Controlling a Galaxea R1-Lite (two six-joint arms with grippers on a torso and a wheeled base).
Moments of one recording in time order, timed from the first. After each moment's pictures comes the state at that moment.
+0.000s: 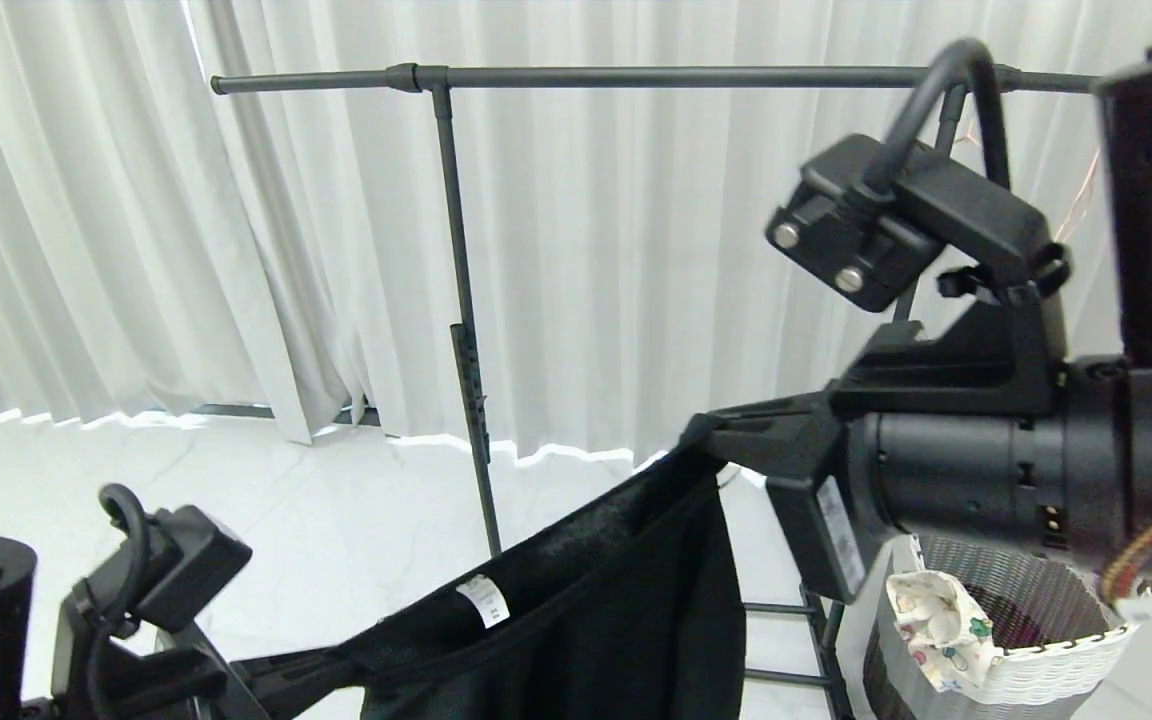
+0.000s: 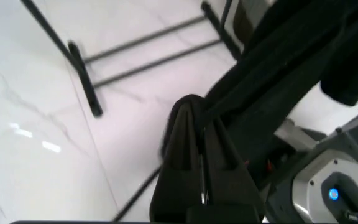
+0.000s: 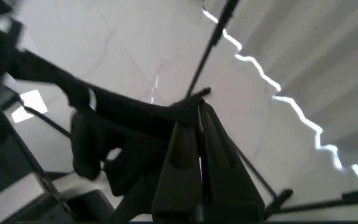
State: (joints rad) left arm -0.44 1.12 -0.35 -0.21 -0.23 0.01; right arm 1.14 1.50 -1.29 0.21 -0.27 0.01
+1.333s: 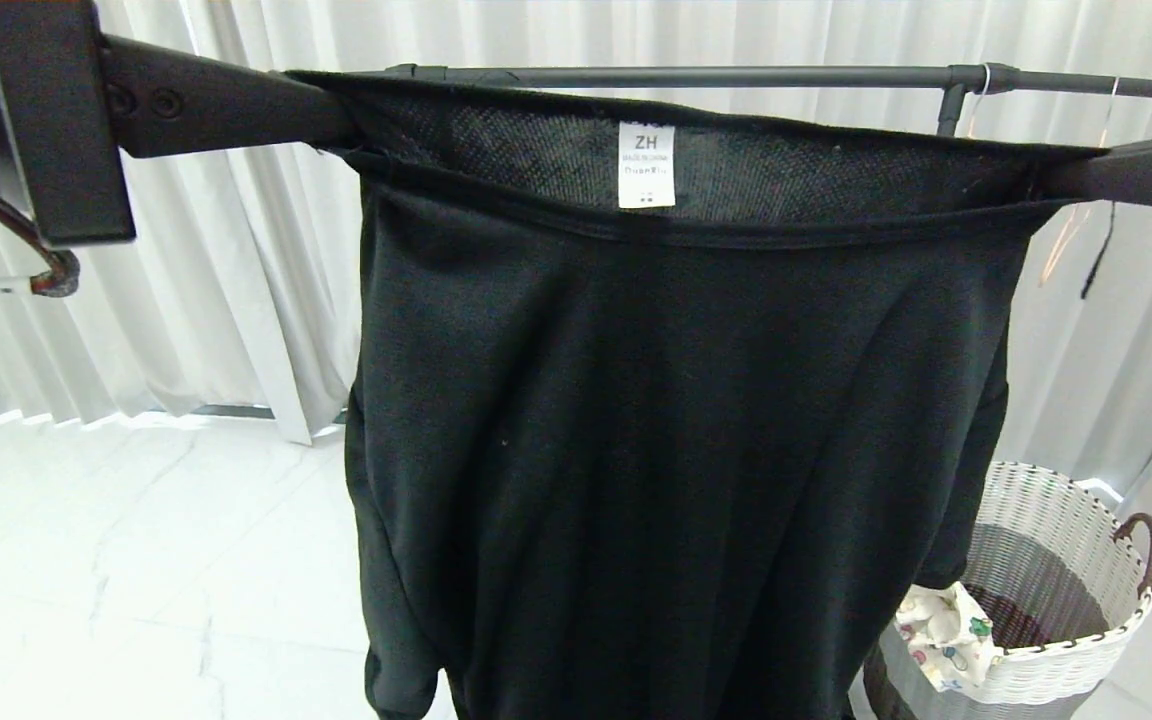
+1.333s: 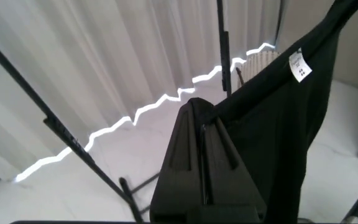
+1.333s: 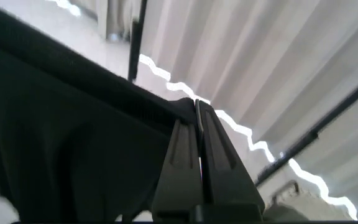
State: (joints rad) left arm -0.69 1.29 -1.52 0.40 -0.02 0.19; right arm 0.79 1.26 -1.50 0.43 -0.18 -0.12
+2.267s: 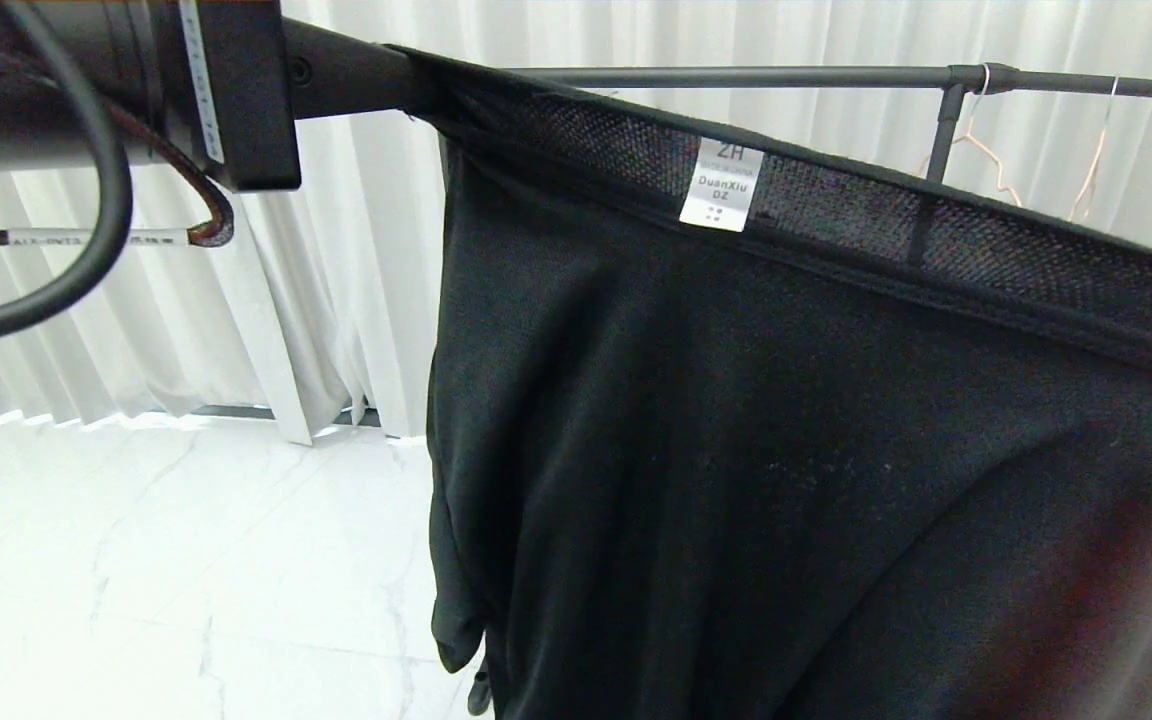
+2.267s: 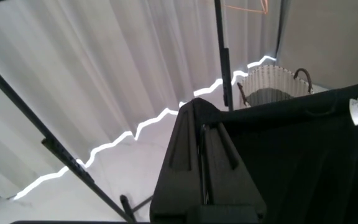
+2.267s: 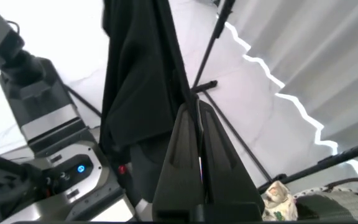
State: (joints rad) left arm -0.69 1.38 -1.55 0.29 0.00 0.16; right arm 0.83 1.03 -1.51 0.84 0.15 -0.12
